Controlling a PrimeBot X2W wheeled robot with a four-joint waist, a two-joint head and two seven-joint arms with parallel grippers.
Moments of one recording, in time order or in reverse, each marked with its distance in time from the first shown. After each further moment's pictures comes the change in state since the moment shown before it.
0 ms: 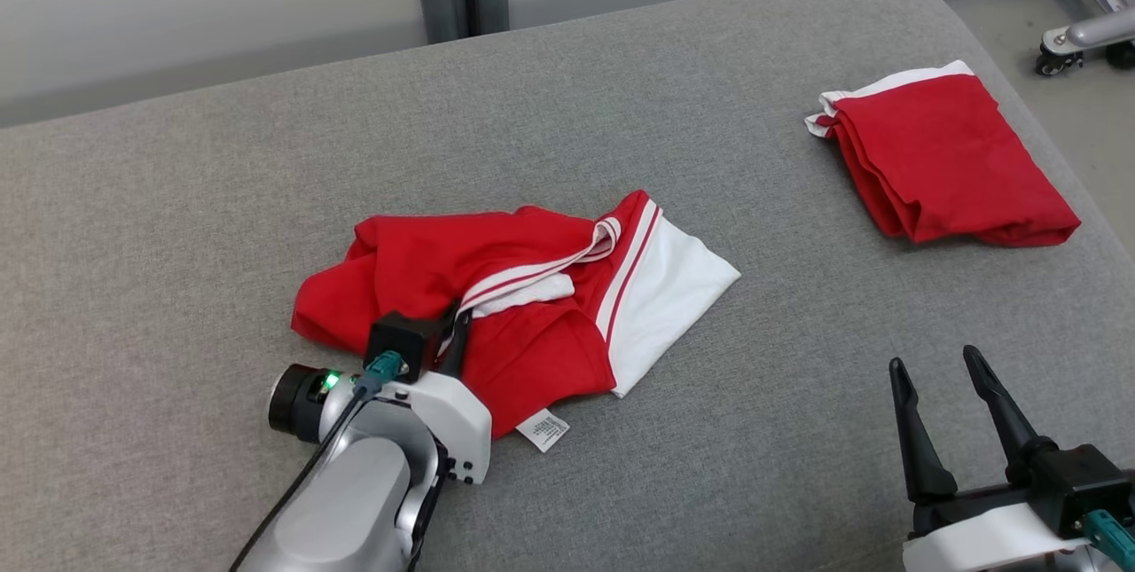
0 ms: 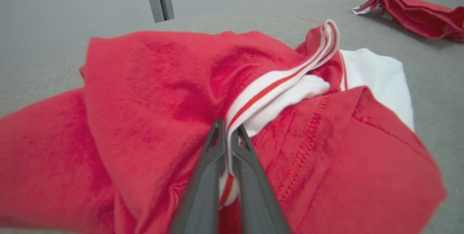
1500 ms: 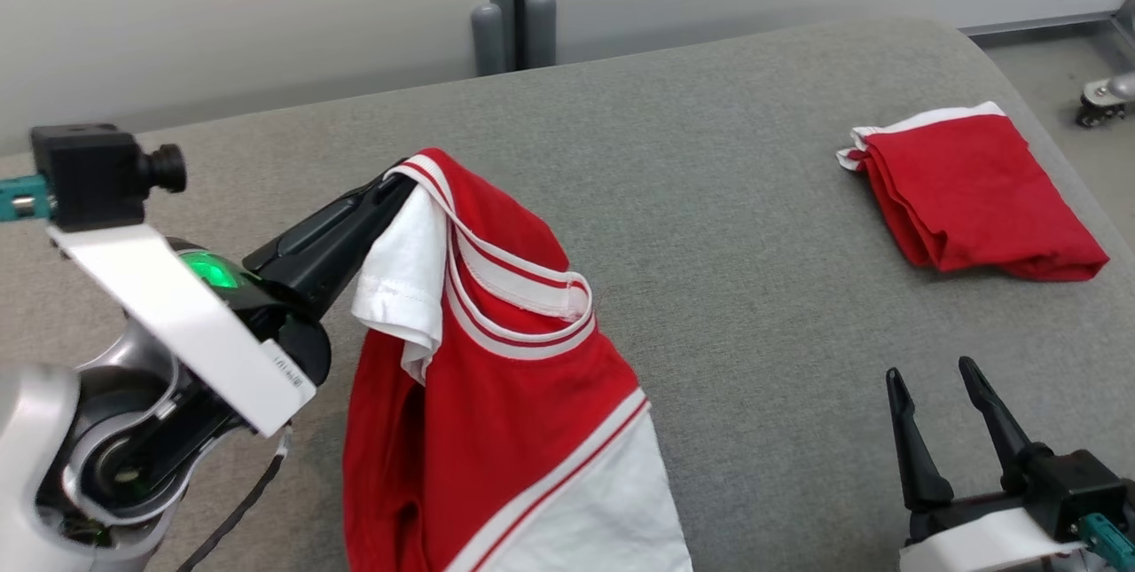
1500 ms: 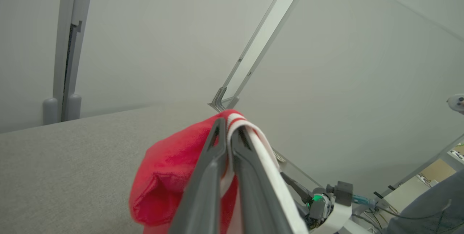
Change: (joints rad) left arm 0.144 0.469 0.348 -1.234 -0.785 -0.082 0.700; right arm 0.012 0.001 0.000 0.021 0.015 0.000 0.000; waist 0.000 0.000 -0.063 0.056
